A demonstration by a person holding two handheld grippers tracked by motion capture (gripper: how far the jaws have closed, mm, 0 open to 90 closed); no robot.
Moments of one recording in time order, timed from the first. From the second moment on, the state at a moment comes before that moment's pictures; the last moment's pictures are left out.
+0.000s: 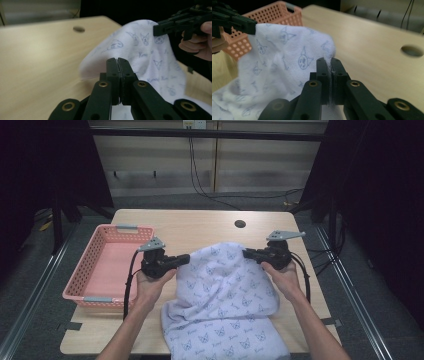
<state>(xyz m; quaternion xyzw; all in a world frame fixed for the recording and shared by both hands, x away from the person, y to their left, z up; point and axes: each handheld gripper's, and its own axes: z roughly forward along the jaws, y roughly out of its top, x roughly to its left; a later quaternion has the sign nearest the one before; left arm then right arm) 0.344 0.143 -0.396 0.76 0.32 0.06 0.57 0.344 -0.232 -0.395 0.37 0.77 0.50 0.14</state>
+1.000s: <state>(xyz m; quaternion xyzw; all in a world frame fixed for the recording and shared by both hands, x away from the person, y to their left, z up) 0.311 0.102 -0.476 0.82 0.32 -0.05 0.48 0.242 -0.279 -0.441 0.38 0.80 0.46 0.12</state>
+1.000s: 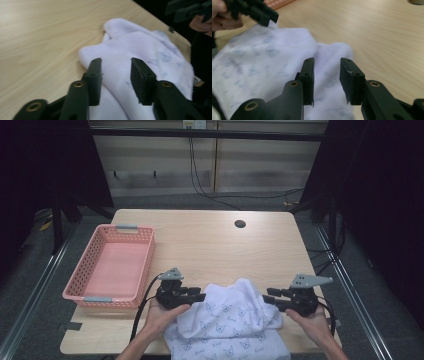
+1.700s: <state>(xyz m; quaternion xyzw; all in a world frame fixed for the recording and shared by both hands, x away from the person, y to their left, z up) 0.279 0.137 -0.436 0.81 0.28 0.01 0.52 0.312 -0.231 -0.477 0.39 0.81 0.41 0.11</state>
